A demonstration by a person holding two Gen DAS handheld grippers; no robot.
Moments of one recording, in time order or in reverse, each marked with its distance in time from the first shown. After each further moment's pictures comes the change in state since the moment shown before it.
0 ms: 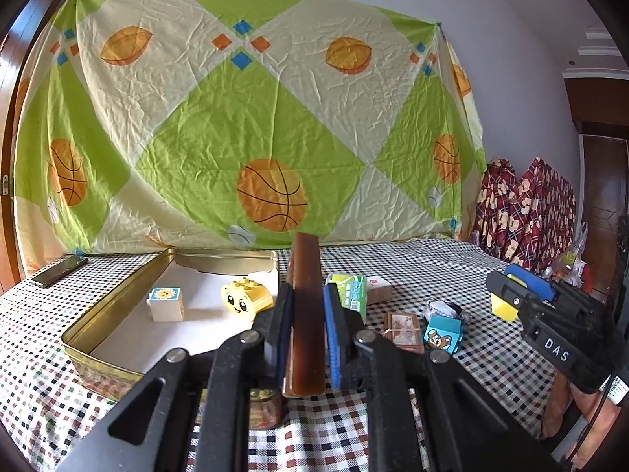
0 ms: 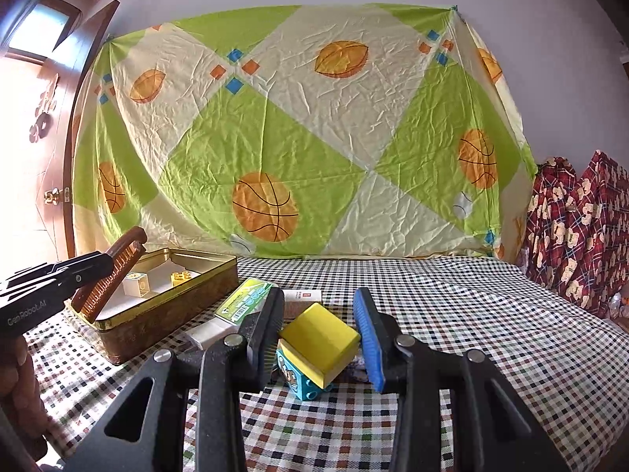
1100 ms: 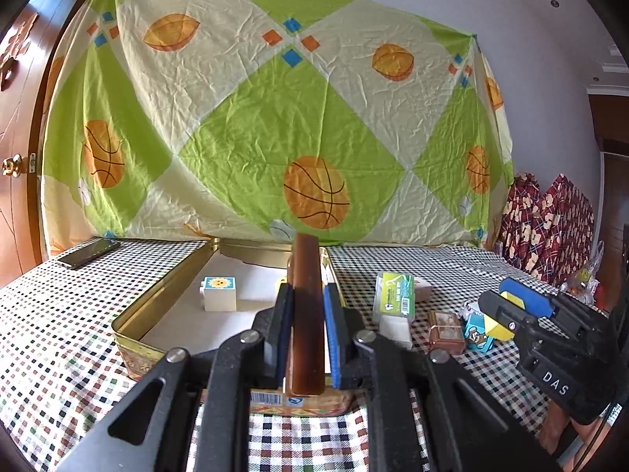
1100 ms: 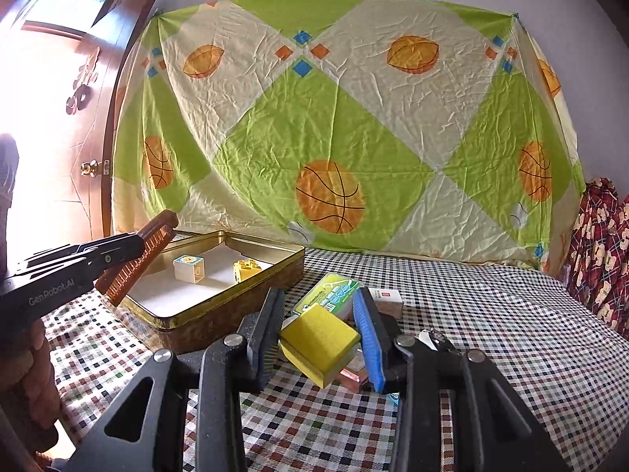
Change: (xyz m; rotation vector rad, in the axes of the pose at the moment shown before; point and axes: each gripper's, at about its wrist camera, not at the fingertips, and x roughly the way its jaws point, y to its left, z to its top) left arm -0.014 0.046 -0.005 -0.066 0.000 0.076; right arm 0.012 0.069 0.001 -0.088 0.035 0.127
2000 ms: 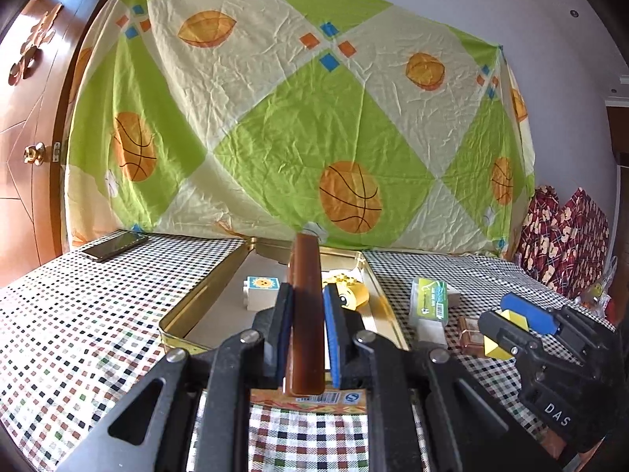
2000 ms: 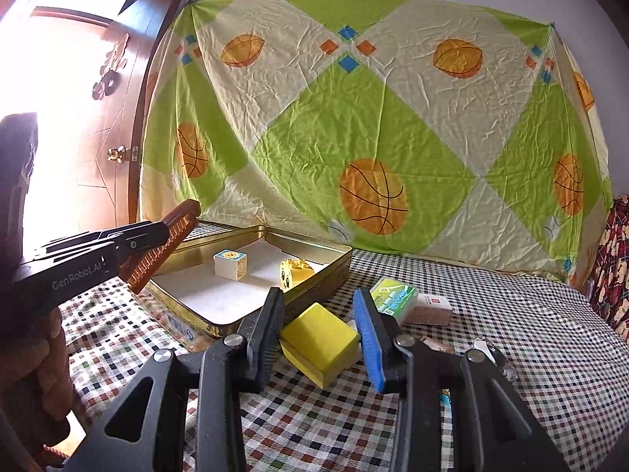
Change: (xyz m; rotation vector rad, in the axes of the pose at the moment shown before) left arm -0.007 0.040 0.000 -0.048 -0.010 0.069; right arm 0.010 0.047 0.005 -0.059 0.016 0.091
